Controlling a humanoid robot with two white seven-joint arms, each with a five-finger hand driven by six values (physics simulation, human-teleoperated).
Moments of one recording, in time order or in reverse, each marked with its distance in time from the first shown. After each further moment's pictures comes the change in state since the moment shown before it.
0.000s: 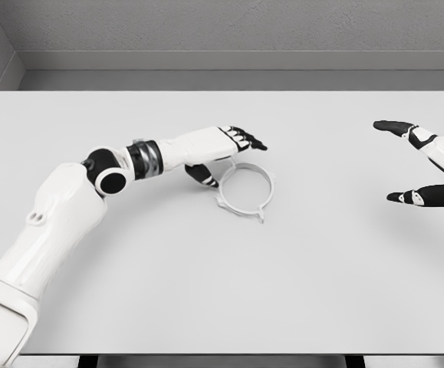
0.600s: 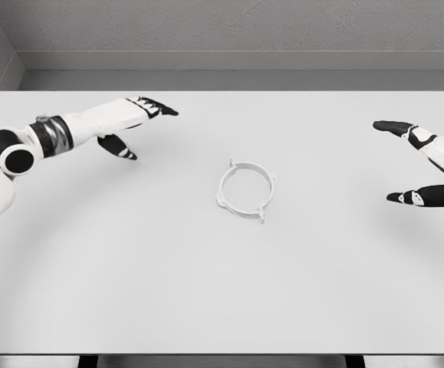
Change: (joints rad) left arm -0.054 0.311 0.027 0.046 0.149 0.000 0.009; right arm 0.002 0.000 0.000 -0.003 -0.001 0.000 -0.001
